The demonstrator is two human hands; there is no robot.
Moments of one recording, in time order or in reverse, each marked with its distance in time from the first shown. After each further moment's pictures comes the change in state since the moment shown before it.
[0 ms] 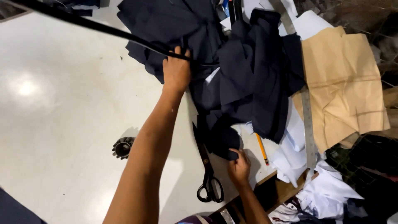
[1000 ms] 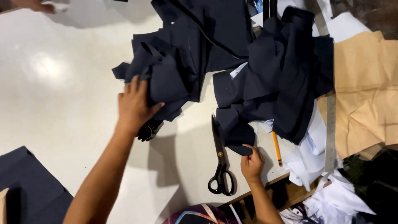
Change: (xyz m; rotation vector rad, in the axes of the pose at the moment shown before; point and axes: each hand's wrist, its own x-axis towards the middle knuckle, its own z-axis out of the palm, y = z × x) left_hand -0.178 -0.136 -0.149 -0.010 -0.262 -0.182; right_hand 0.015 -0.007 0.006 0.018 0.143 -0.104
